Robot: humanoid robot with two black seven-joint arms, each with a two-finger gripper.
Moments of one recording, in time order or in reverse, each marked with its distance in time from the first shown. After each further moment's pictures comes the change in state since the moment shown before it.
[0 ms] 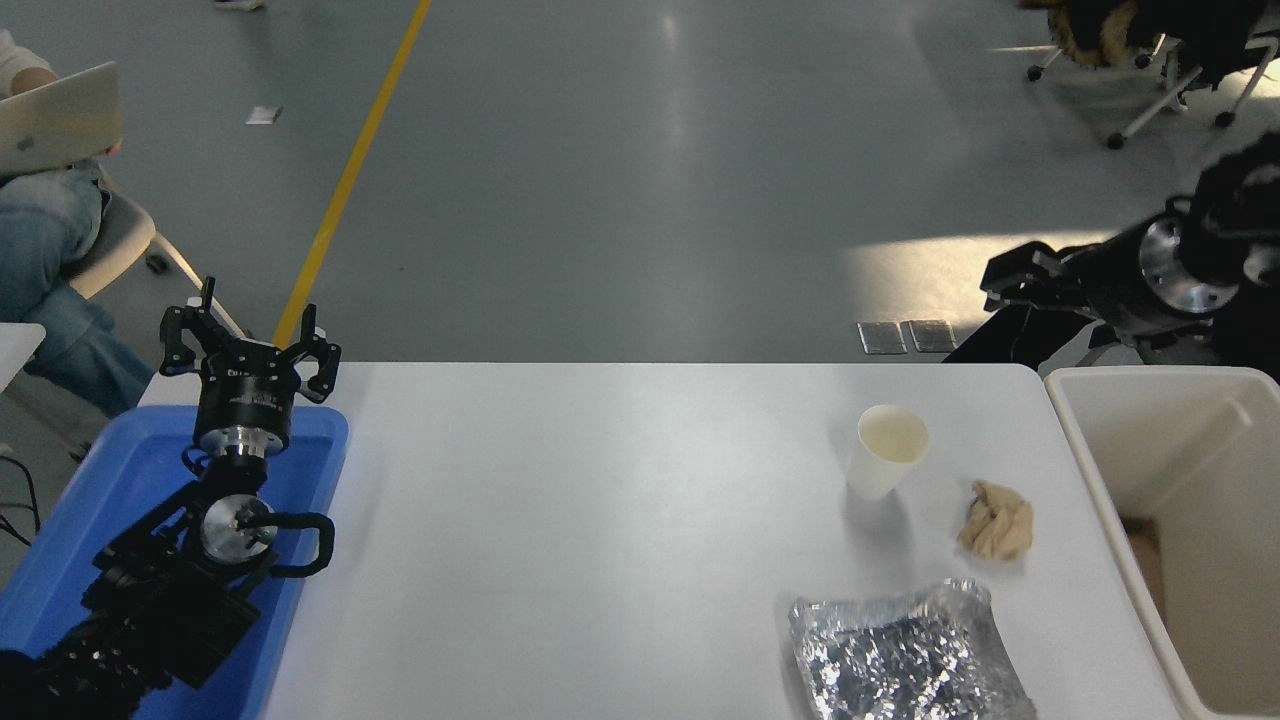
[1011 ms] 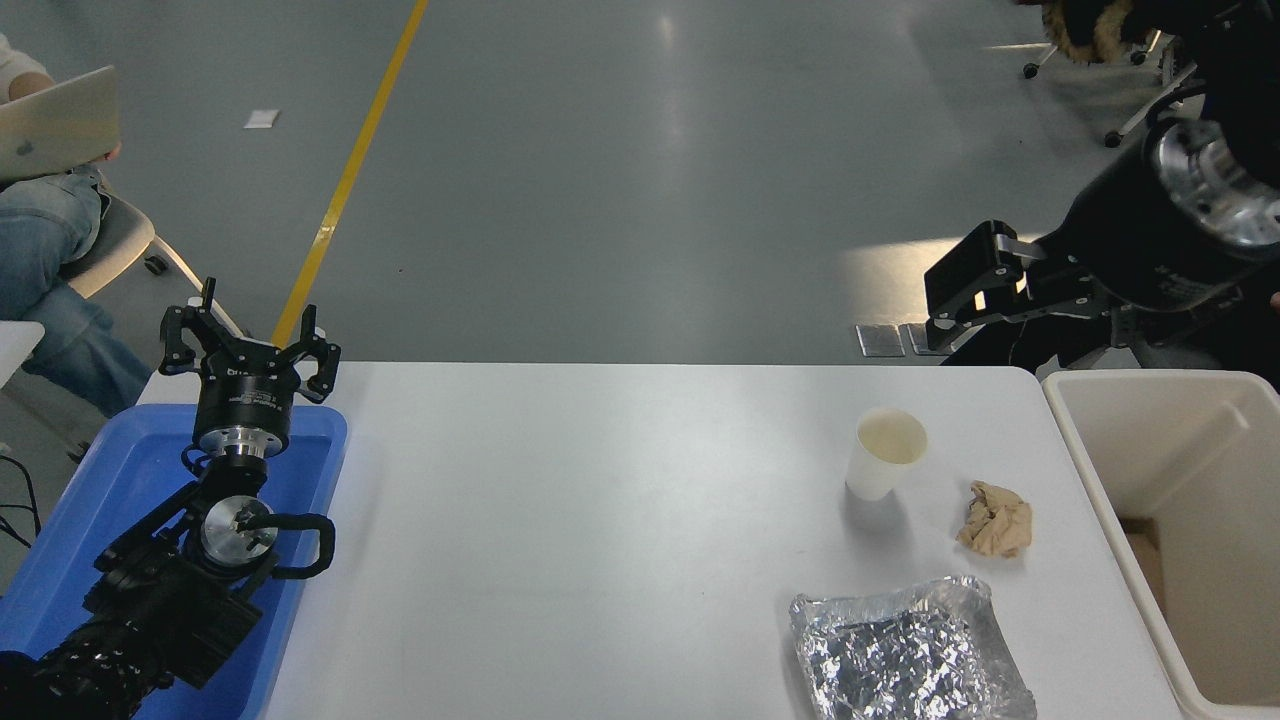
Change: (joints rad) left arm 0.001 -0.001 0.000 0.000 -0.002 0.001 0.000; right arm -0.093 0.046 0.026 -0.008 -0.016 -0.005 -0.006
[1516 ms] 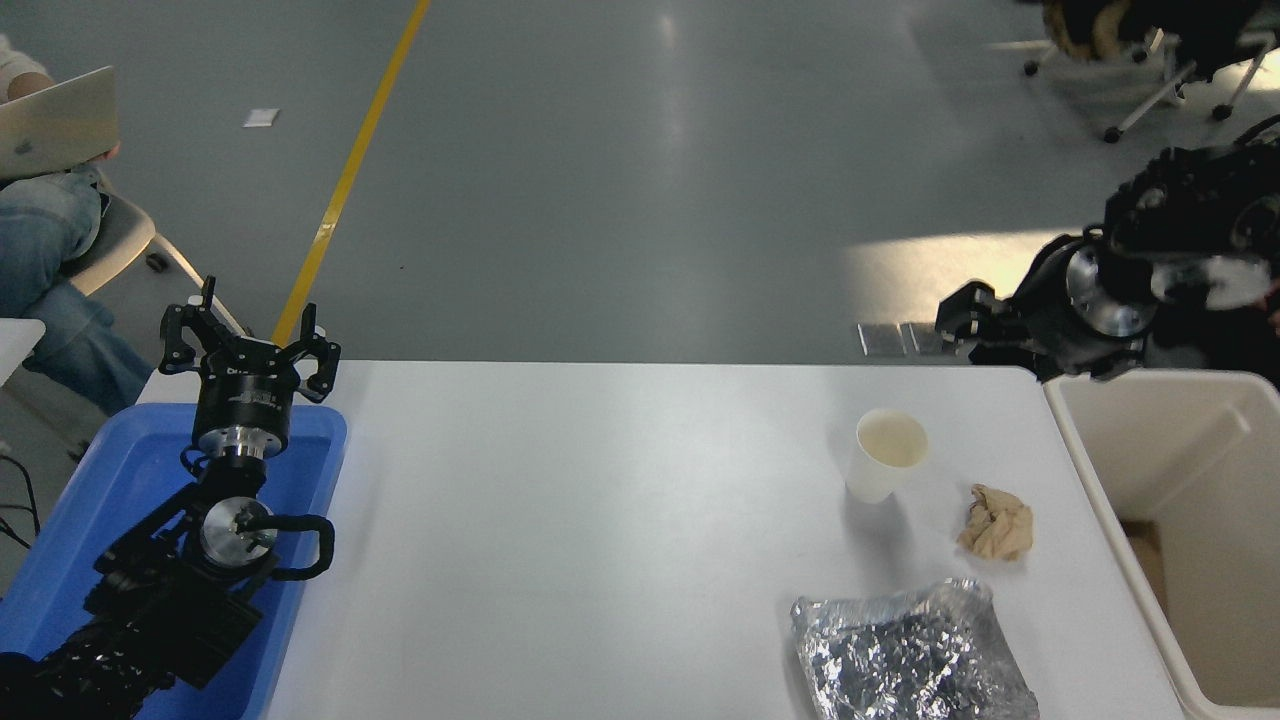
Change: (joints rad) left arm 0.000 0.000 0.000 0.000 0.000 0.000 0.000; right arm -0.605 0.002 0.150 -0.461 -0.013 -0.135 -0.001
